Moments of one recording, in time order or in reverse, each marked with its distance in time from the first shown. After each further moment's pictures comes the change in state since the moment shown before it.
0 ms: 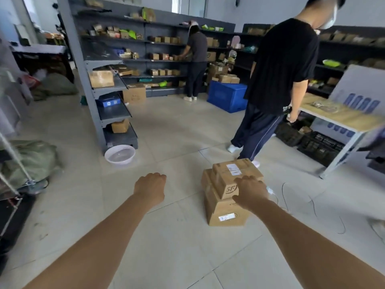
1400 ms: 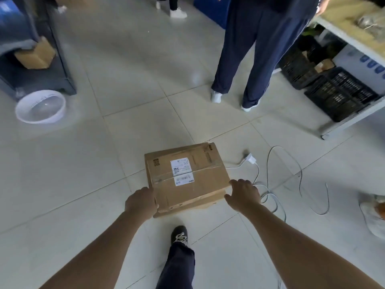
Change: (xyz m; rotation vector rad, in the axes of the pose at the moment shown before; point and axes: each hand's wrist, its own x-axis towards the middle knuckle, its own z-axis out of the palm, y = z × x) left_hand 0.448 0.311 0.189 -0.239 -0.518 -0.126; right_hand 0.421 0.316 0.240 0.147 -0.442 0.124
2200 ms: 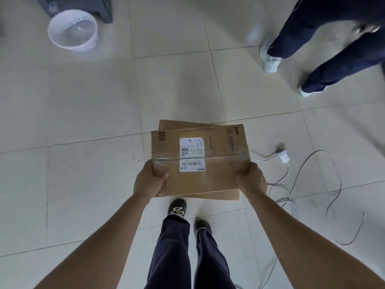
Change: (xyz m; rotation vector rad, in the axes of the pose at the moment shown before) left_hand 0.069 0.028 0.051 -1.003 0.105 -0.563; right_hand 0.146 -0.011 0.044 0.433 -0.073 0.178
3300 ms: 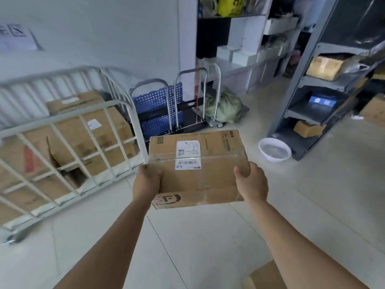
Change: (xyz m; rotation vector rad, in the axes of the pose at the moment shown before) left_hand -0.327 -0.210 -0.300 -0.791 1.139 -0.321; right_hand -0.400 -0.286 0.041 0.051 -0.202 -1.339
